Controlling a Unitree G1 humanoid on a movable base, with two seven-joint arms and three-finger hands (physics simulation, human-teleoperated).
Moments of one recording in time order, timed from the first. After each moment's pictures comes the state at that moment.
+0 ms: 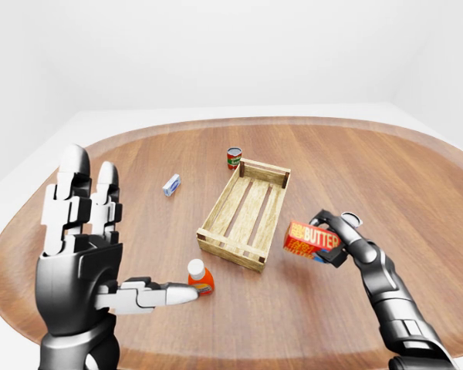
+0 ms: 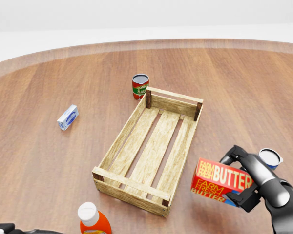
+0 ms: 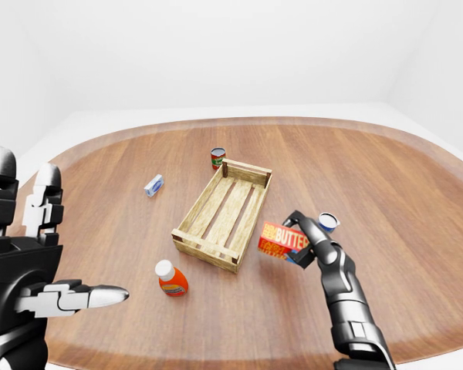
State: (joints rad) left arm 0.31 -0.02 0.14 -0.98 -0.10 0.09 -0.16; right arm -0.29 -0.38 -0.10 0.54 -0.51 0.09 0.32
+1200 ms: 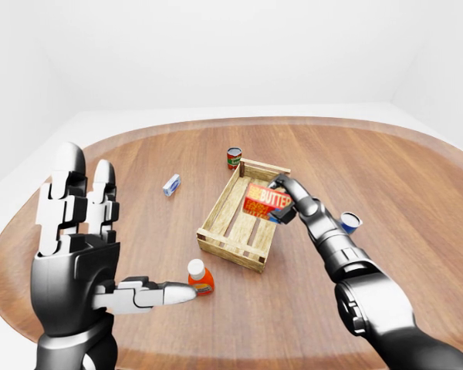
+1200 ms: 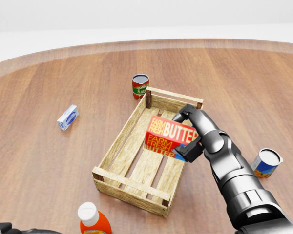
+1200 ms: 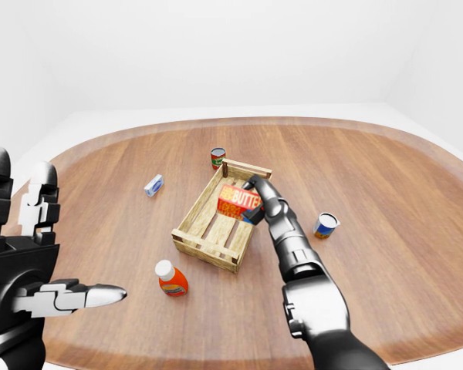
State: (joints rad) left arm 0.30 -0.02 0.15 -0.98 -0.11 0.09 -0.17; right arm -0.83 -0.18 0.02 1.05 -0.47 0.09 0.09
